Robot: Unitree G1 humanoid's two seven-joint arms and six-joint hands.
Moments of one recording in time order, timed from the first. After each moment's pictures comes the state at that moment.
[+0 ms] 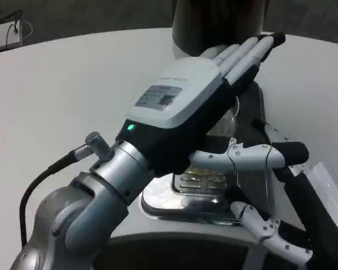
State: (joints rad) left arm -0.60 0.38 -0.25 -0.42 0.60 0.02 -0.33; right arm 0.15 -0.11 0.07 -0.78 -0.75 0.09 0.24
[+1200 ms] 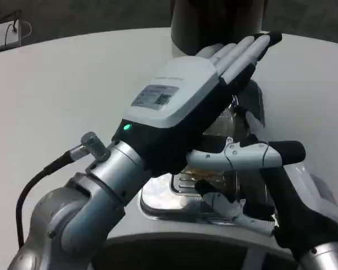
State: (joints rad) left arm -0.59 0.39 -0.23 -0.44 0.60 0.03 -0.34; right arm -0.07 -0.09 0.15 -0.53 -0.74 0.14 0.11
